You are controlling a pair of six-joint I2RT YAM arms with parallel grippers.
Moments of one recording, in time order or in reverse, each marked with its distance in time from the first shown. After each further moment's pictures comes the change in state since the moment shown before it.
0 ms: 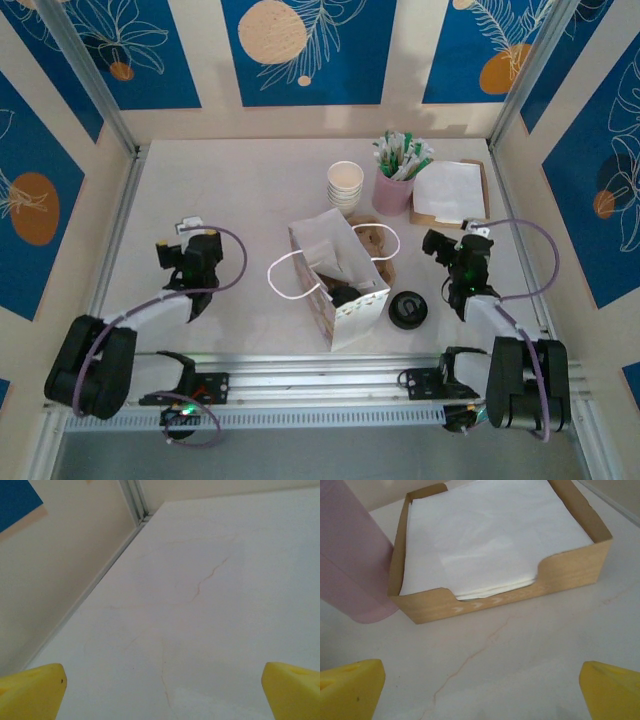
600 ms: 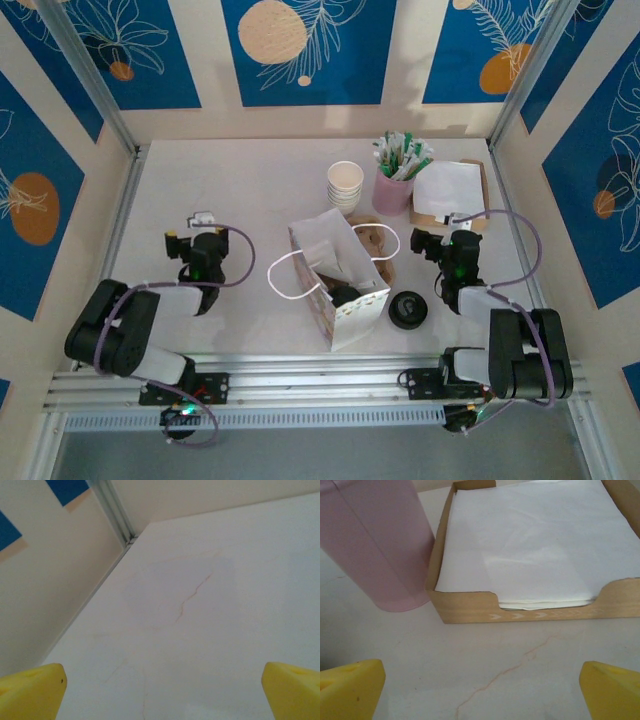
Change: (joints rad) left arm 0.004 0.227 -0.023 0.425 0.042 0.173; right arm 0.070 0.138 0.016 0.154 -0.039 -0.119
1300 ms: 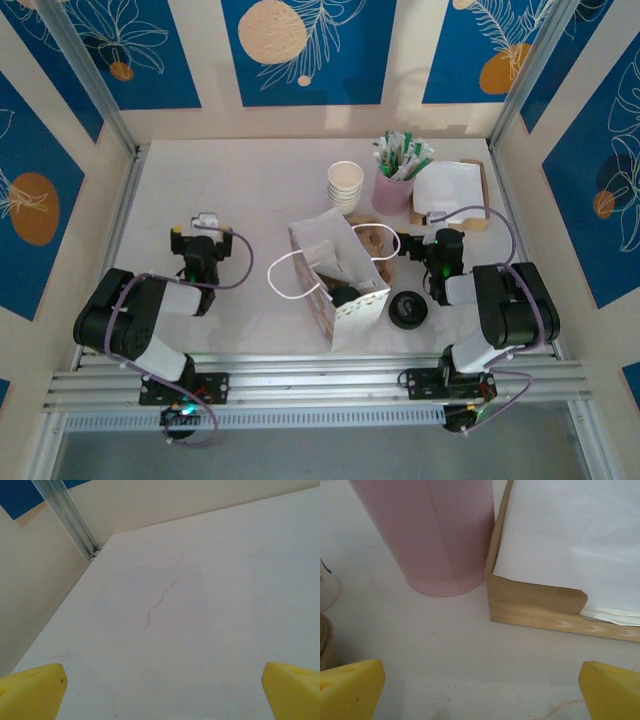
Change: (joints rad) left arm 0.063 0.060 -0.023 0.109 0.217 0.058; right arm 0.057 0.288 0.035 0.245 -0.087 -0.082
